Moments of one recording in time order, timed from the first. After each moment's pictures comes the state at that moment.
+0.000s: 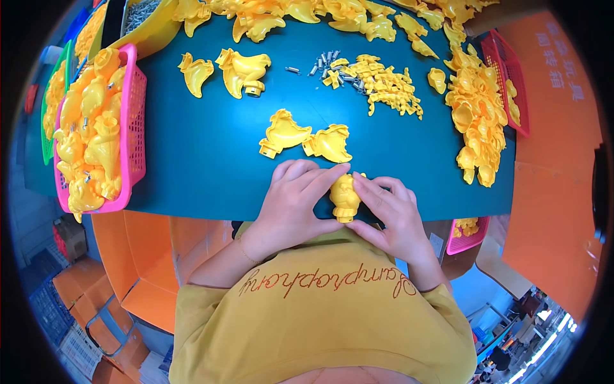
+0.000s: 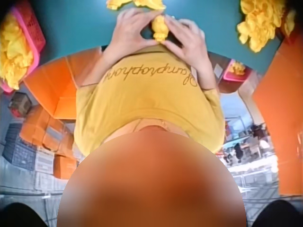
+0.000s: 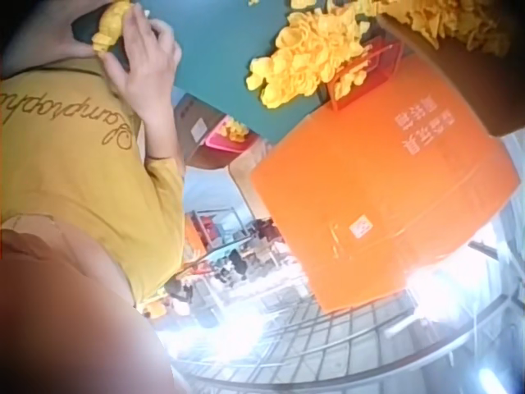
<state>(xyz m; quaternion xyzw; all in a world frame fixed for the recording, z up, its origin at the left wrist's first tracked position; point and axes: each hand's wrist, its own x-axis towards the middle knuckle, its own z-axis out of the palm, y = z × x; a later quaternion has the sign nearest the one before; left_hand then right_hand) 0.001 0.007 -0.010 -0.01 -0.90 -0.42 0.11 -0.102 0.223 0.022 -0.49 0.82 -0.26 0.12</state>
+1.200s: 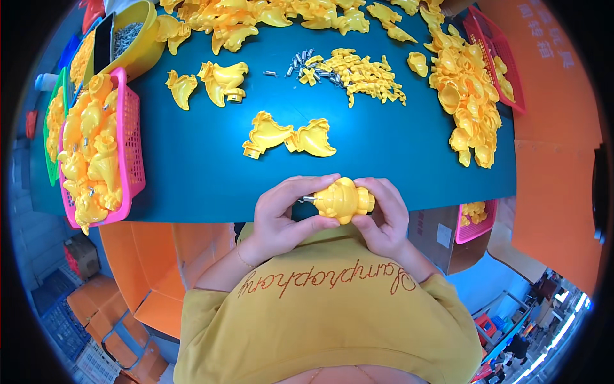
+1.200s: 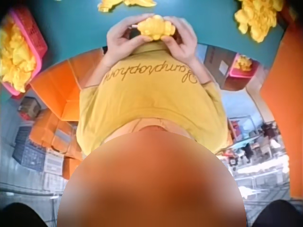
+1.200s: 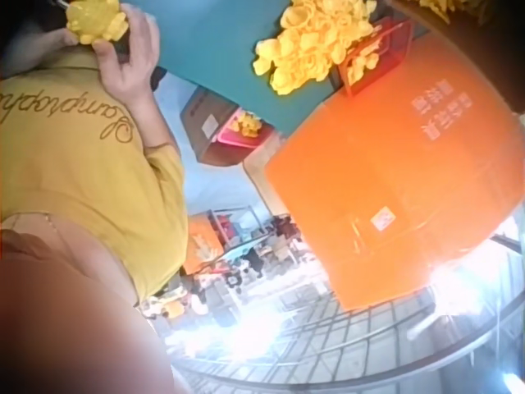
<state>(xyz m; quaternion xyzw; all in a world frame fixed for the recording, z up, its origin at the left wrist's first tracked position) 0.014 0.018 -0.012 -0.01 -0.65 -0.75 0.13 -0.079 0.224 -0.002 -0.38 0.72 -0.57 0.11</state>
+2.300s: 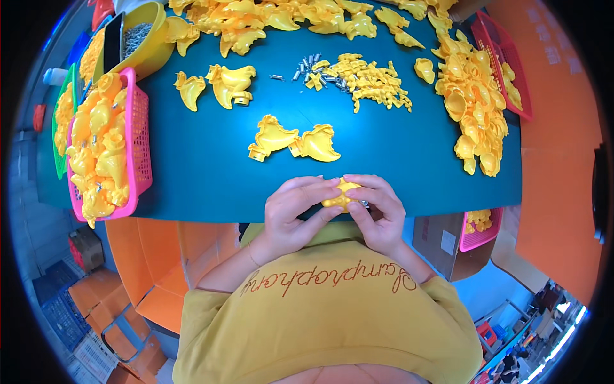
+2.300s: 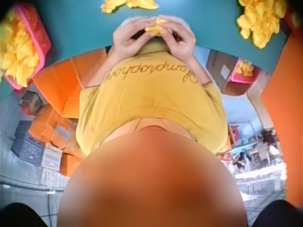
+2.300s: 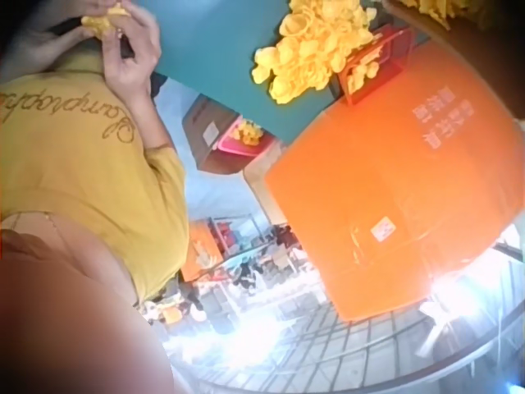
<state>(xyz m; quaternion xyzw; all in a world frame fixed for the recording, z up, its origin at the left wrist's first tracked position) 0.004 0.027 -0.016 -0.02 -0.79 -0.57 0.21 -0.080 0.215 -0.023 -0.34 0.67 -0.65 0.12</state>
